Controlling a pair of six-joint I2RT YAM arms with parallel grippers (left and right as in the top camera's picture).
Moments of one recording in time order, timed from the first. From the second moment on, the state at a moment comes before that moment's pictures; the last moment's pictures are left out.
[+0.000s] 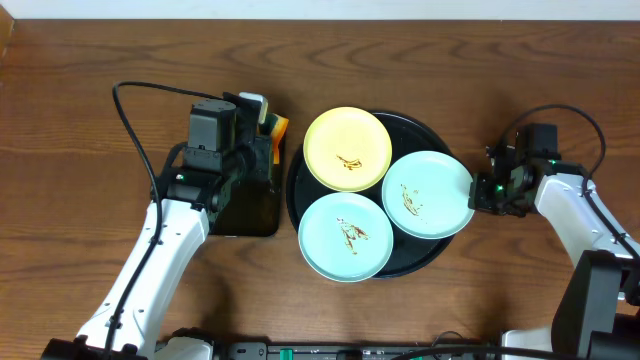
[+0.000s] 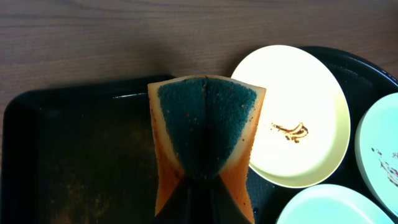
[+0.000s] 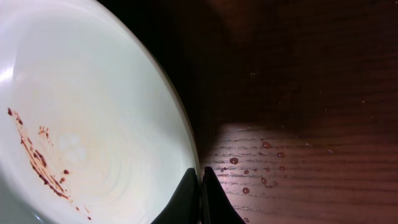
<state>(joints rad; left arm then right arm) -0.19 1.35 0.96 -0.42 0.18 -0.06 -0.11 1.61 0.91 -0.67 -0.23 0.10</state>
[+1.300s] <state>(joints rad) -0.22 1.38 1.21 -0.85 0.13 -0.33 -0.11 1.61 0.91 -0.70 -0.23 0.10</state>
